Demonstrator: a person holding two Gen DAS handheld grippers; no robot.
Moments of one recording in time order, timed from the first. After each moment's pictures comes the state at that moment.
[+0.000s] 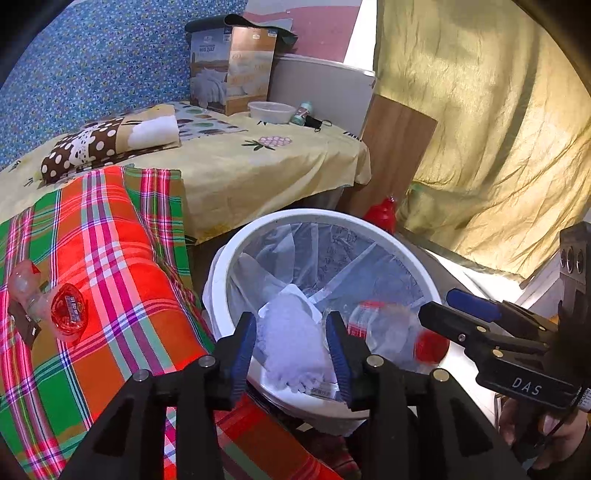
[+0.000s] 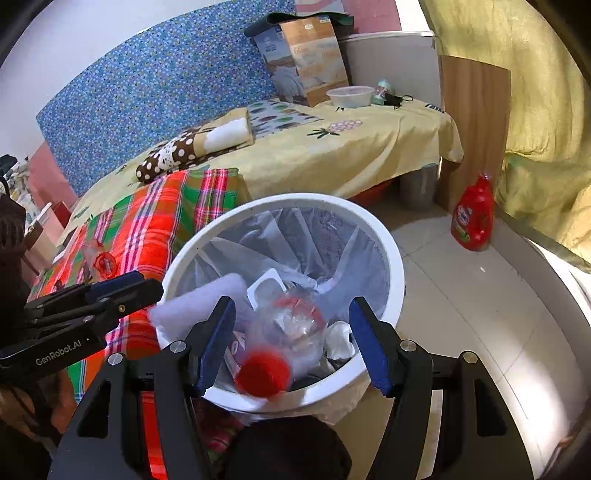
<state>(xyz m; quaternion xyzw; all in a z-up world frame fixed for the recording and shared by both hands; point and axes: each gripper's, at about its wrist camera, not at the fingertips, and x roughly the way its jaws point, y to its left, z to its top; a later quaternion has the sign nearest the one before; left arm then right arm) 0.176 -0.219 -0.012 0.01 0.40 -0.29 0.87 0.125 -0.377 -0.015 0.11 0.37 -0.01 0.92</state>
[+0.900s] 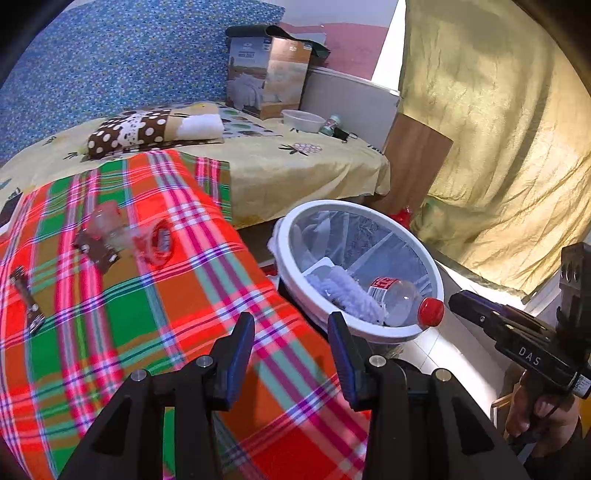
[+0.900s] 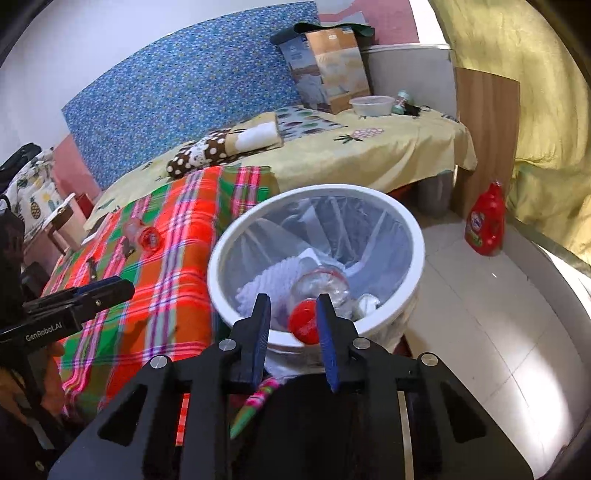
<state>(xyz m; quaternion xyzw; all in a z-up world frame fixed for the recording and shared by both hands) 0.119 -0.134 0.000 -0.03 0.40 -0.25 0.88 0.092 -0.343 -0.007 0.10 0.35 0.04 0.93</state>
